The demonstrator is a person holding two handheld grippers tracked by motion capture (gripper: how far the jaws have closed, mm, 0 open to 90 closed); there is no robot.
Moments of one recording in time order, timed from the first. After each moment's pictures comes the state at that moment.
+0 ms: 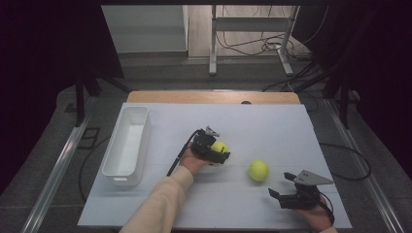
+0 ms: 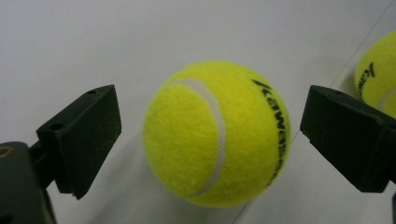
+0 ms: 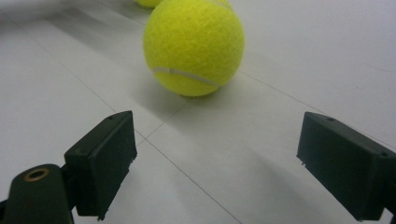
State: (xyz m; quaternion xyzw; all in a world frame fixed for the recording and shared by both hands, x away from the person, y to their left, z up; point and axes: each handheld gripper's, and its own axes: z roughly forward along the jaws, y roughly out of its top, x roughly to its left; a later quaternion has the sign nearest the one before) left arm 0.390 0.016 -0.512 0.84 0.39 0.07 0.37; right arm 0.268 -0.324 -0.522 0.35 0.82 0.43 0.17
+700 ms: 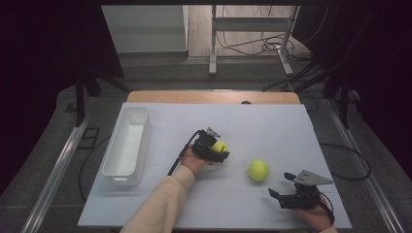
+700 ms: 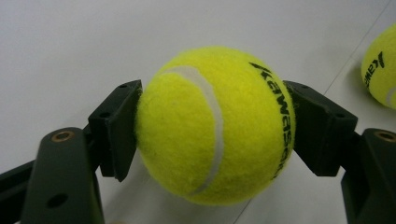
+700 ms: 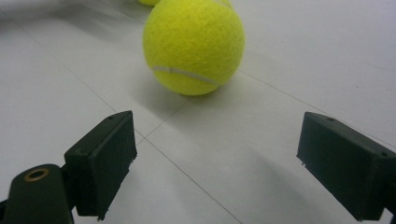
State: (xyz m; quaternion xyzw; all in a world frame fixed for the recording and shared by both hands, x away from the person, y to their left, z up) left arm 0.391 0.015 -0.515 0.85 0.38 0.07 0.36; right arm 0.268 -0.324 -0.522 0.35 0.82 0.43 0.17
